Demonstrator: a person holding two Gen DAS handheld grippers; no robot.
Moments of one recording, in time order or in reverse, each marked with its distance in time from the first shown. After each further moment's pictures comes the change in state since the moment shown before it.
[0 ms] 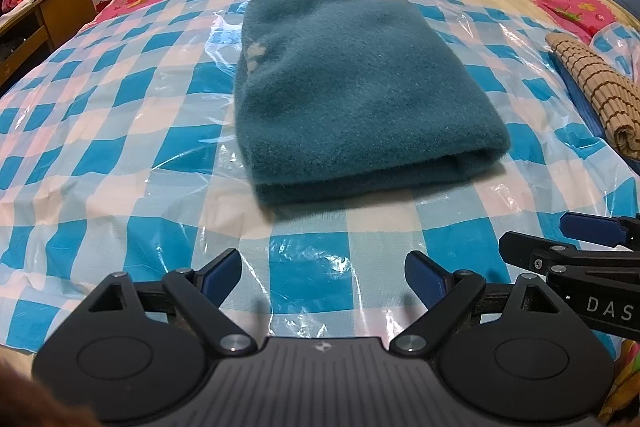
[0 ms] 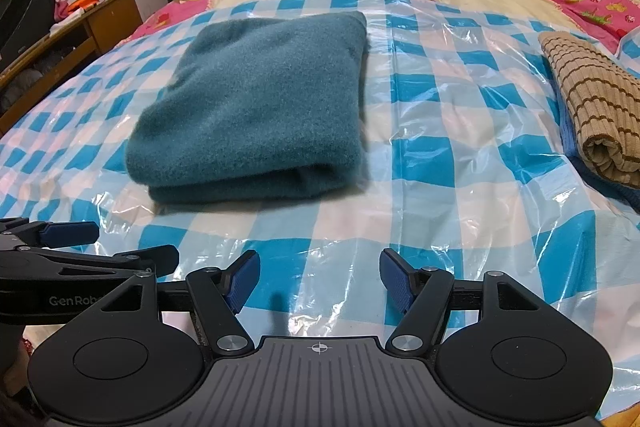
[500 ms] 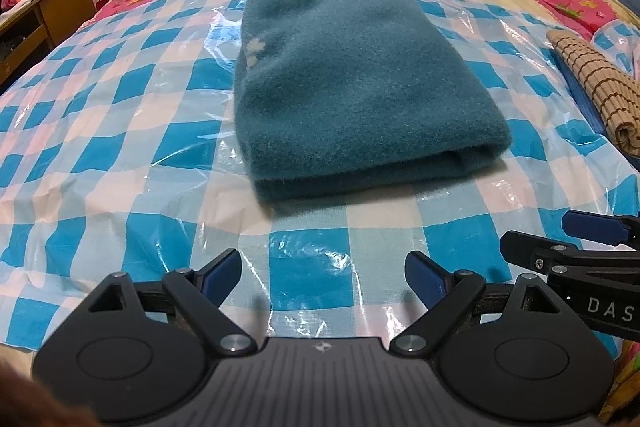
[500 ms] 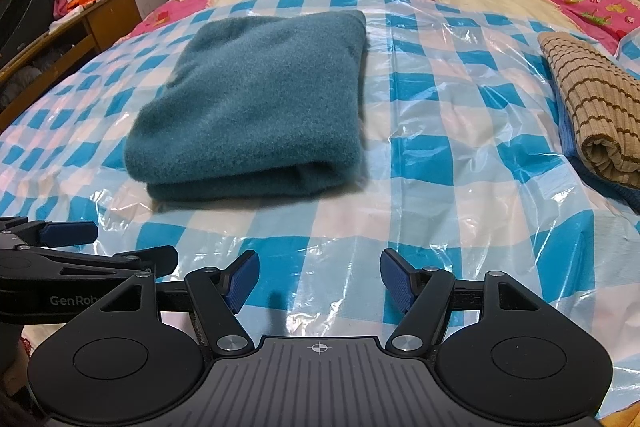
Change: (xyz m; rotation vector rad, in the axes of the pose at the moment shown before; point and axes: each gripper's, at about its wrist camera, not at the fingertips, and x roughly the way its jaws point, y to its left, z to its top) left arm 0.002 0.001 -0.001 0.003 0.011 0.001; right arm 0.000 -0.001 -0.001 -0.004 0.004 -0.003
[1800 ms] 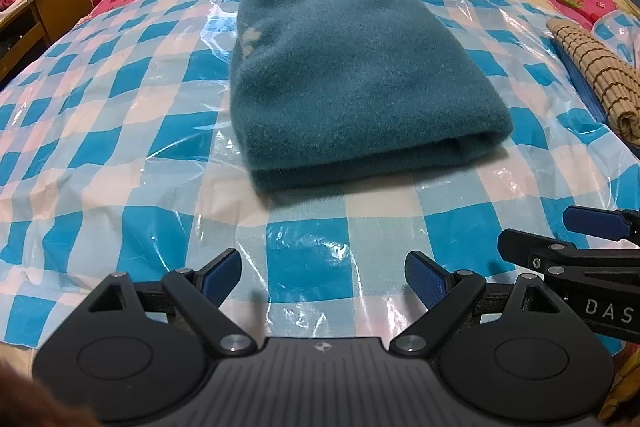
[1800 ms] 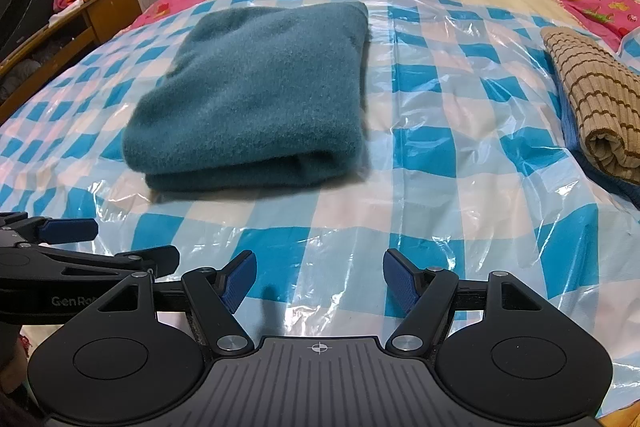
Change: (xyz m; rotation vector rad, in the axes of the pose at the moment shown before) left arm 0.004 -0.002 -0.002 0.013 0.028 0.002; right arm 0.003 0.000 -0.003 -0.010 0.020 -0.003
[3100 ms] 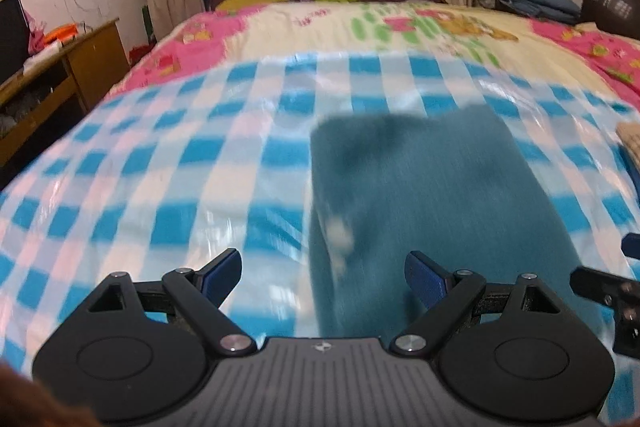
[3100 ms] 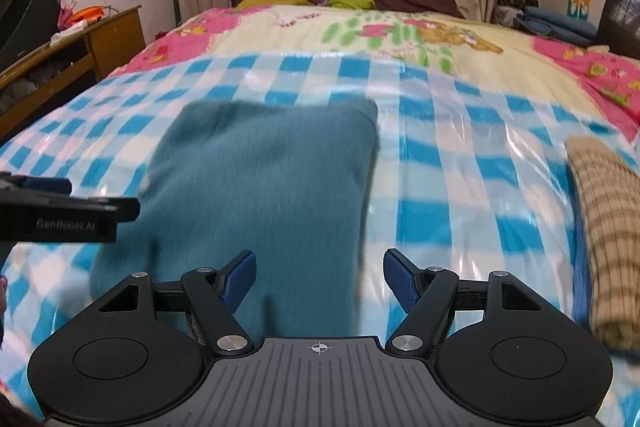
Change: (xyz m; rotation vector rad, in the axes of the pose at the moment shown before) left arm 0.032 0.054 0.135 -0.024 -0.201 0.116; right arm 0.036 0.005 0.117 -0.089 -0.138 -0.023
